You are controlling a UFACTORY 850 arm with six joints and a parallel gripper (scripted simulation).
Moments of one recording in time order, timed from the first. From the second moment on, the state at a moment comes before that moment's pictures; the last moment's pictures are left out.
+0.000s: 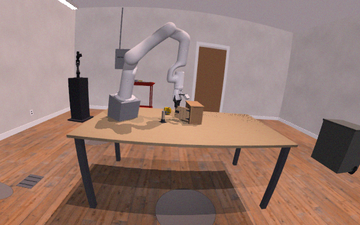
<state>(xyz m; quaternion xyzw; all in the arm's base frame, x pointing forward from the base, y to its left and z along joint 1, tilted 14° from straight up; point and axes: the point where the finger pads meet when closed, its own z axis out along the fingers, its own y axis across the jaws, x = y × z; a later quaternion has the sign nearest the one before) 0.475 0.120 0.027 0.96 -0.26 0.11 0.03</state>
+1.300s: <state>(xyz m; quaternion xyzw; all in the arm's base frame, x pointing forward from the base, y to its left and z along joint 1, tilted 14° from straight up) 0.466 0.126 0.071 0.96 -0.26 0.12 0.03</state>
